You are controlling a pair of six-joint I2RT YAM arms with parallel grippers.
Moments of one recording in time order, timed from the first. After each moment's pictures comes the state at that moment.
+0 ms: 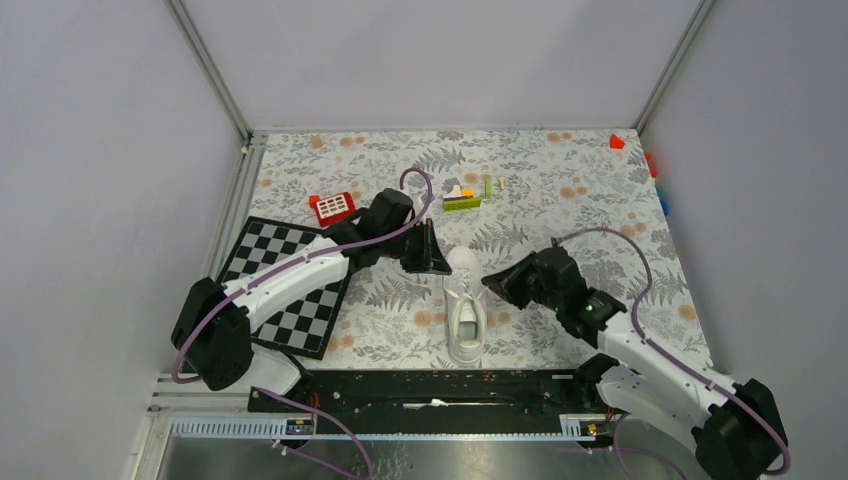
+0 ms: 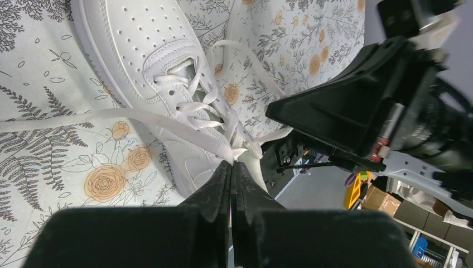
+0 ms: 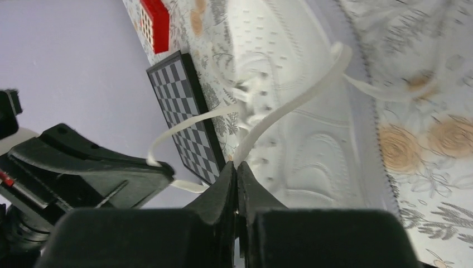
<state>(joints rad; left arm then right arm) -0.73 1.43 1.05 -0.36 0.42 -0.76 0.61 0.82 0.40 -0.17 -0.05 1.48</state>
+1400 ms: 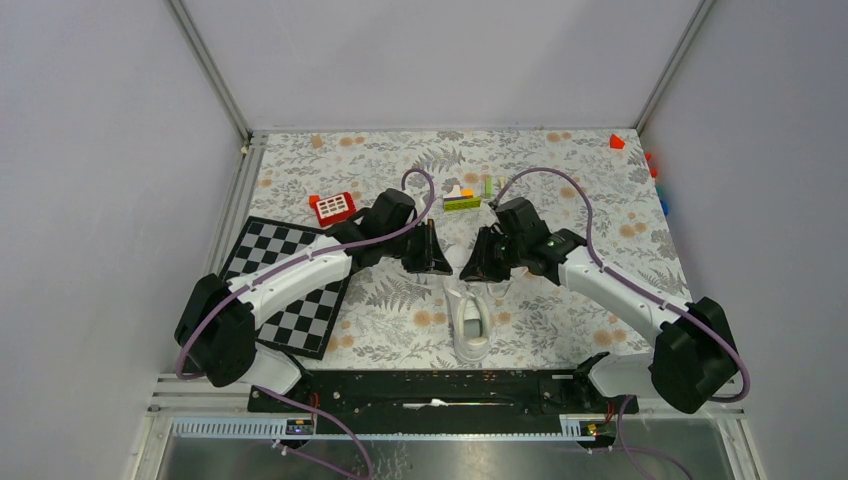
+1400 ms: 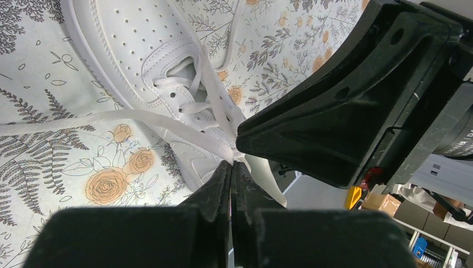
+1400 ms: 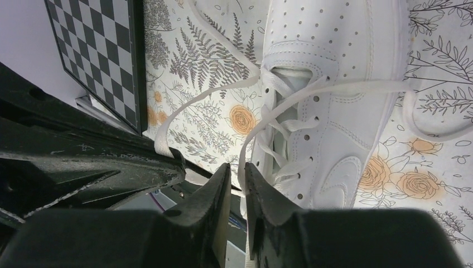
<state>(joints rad) -0.73 1.45 1.05 -0.35 0.41 -0.76 0.61 1.32 0.91 -0.48 -0.30 0.80</state>
